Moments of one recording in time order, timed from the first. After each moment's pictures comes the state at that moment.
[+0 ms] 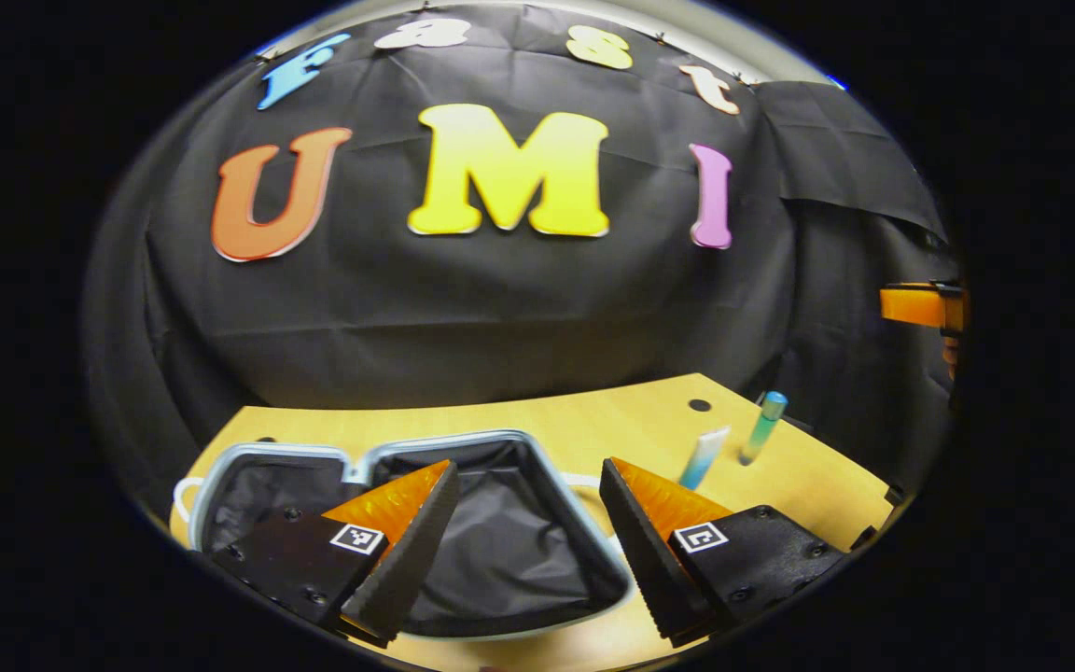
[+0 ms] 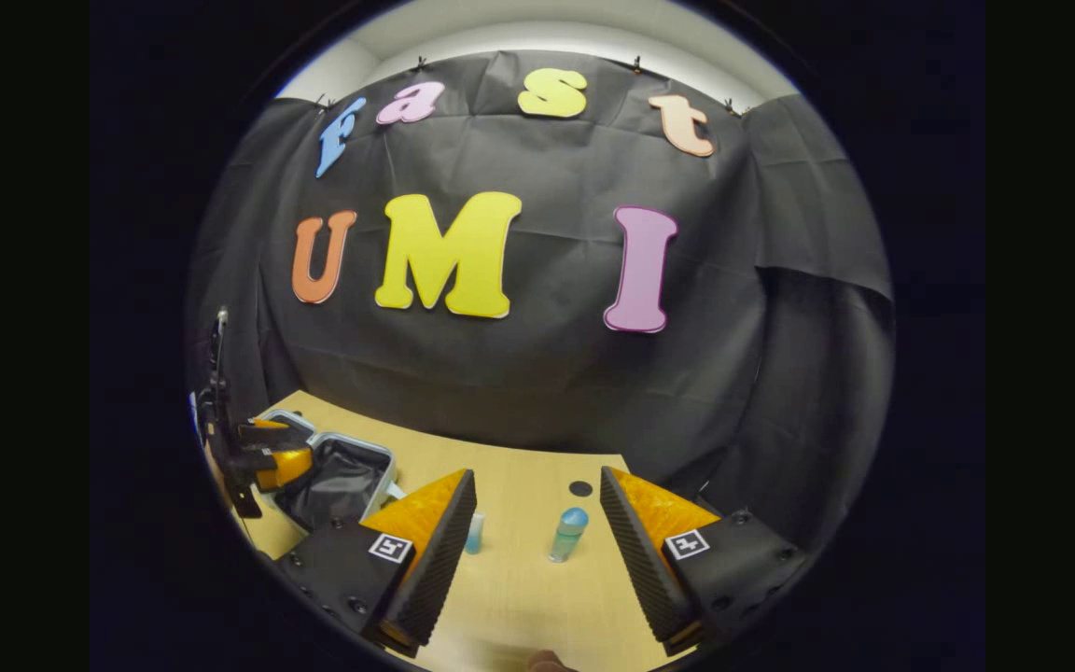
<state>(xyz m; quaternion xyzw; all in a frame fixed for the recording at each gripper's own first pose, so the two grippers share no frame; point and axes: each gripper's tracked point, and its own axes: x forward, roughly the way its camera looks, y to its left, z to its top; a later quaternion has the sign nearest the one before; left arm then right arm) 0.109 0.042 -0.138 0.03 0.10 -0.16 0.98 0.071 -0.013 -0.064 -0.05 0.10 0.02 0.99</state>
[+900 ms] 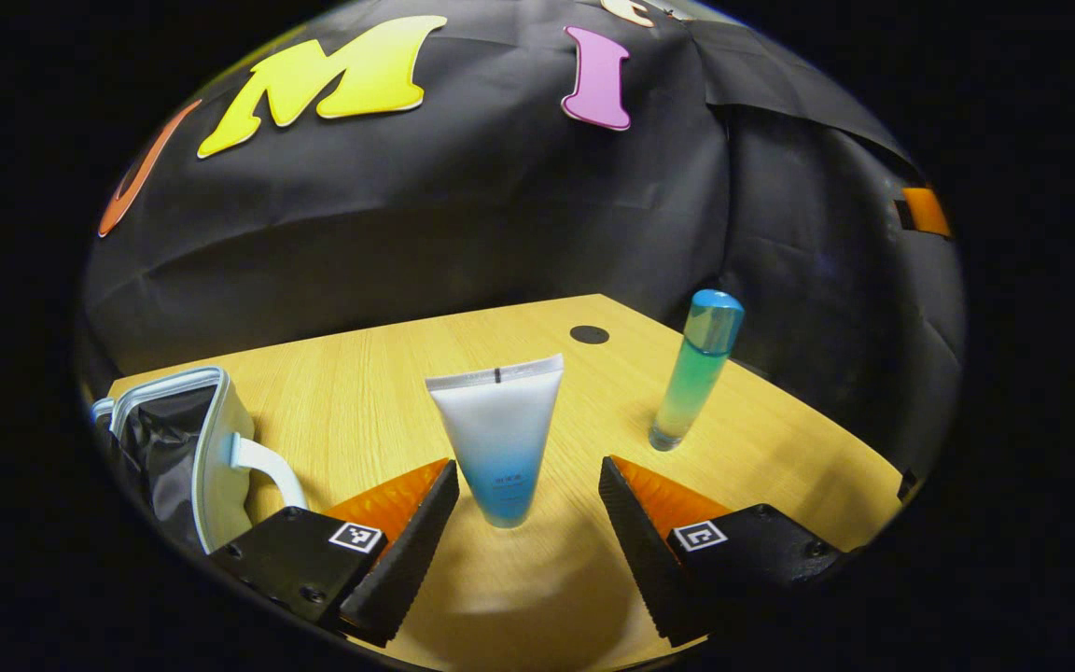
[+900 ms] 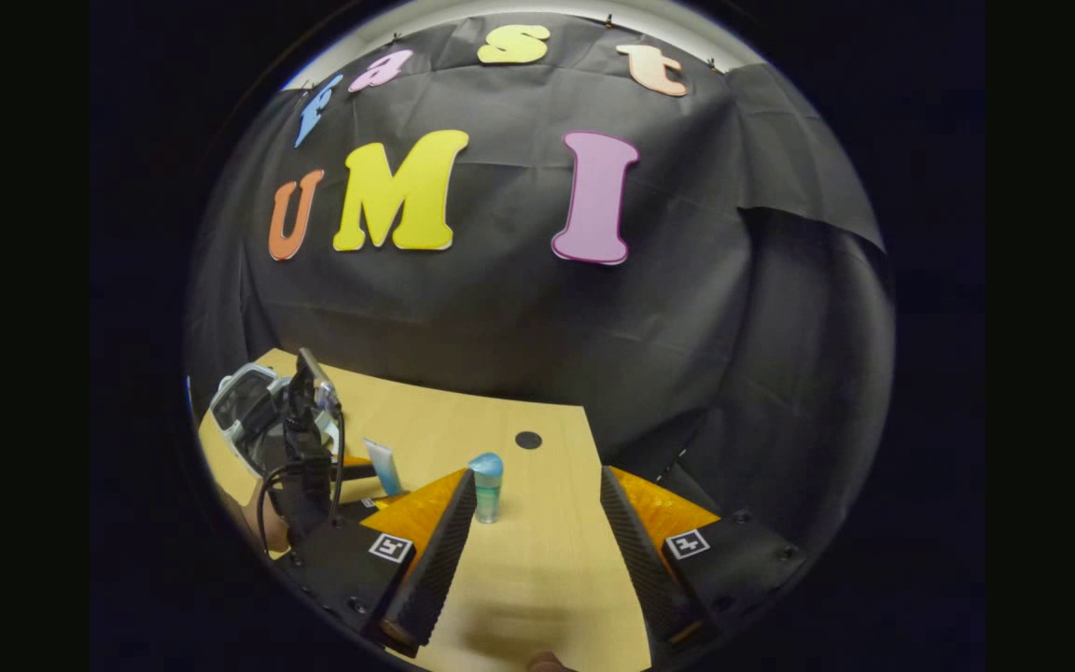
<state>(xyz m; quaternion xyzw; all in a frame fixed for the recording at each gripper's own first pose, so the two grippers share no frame) 0.191 -0.171 -0.291 0.07 0.18 -0.23 0.95 0.099 -0.133 -0.141 -0.05 0.17 -0.01 0.98</state>
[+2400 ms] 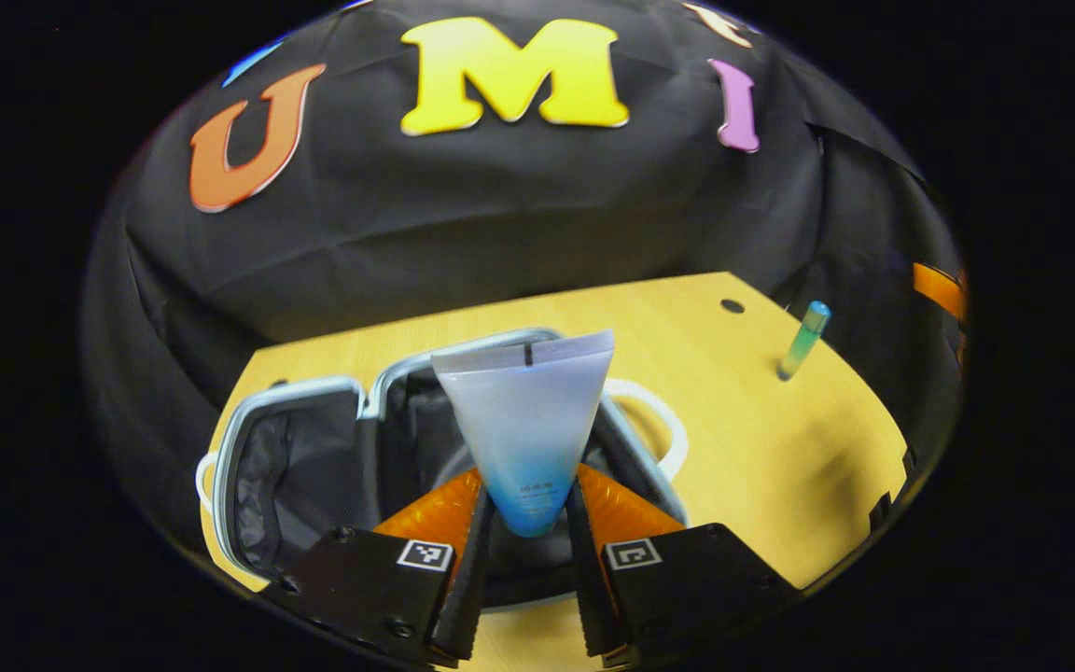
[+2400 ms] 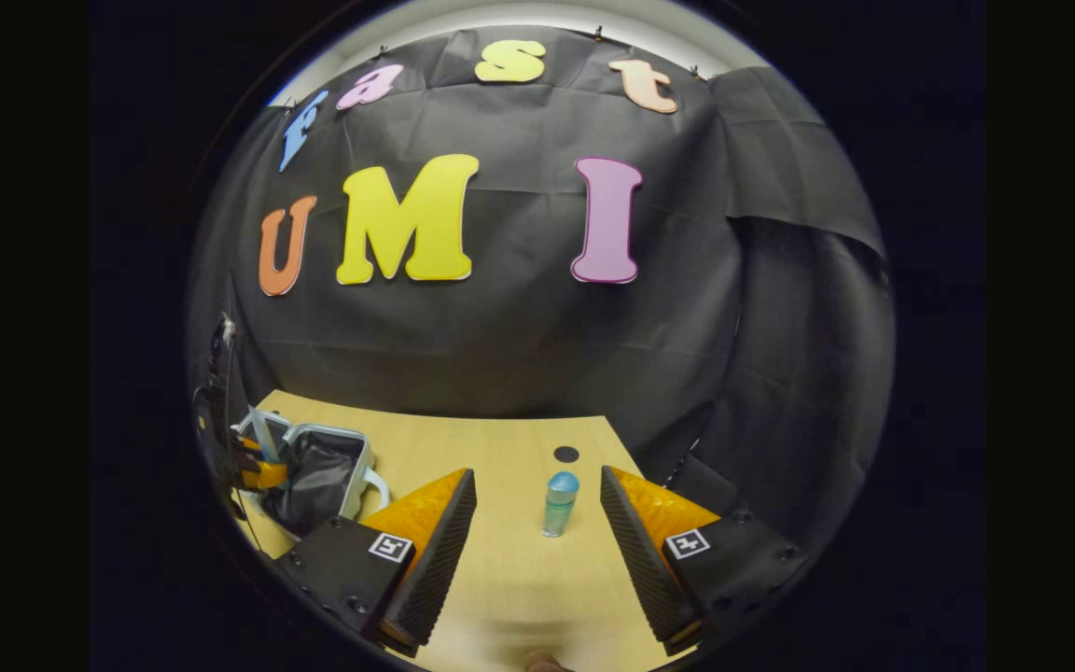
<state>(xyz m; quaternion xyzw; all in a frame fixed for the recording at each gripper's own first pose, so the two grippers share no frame) 0.109 0.133 -0.217 0.07 0.30 -0.09 0.95 0.082 0.001 -0.109 0.00 0.14 -0.05 0.99</state>
